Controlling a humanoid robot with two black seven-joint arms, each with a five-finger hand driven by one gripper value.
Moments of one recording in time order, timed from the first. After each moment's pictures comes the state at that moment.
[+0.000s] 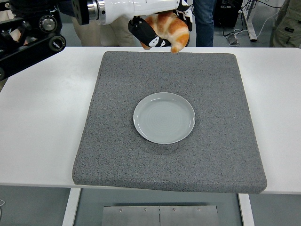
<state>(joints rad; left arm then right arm) -1.56 0.48 -0.20 -1.29 1.37 -0.15 -0.17 -0.15 0.00 0.01 0.13 -0.10 0.02 0.41</state>
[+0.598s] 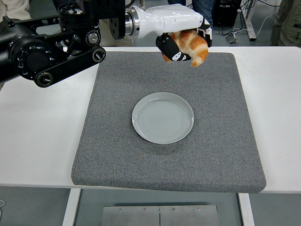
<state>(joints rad) -1.52 0.29 -0.16 -1.15 1.39 -0.13 -0.18 -0.15 0.00 0.01 0.13 -0.10 0.02 0.41</state>
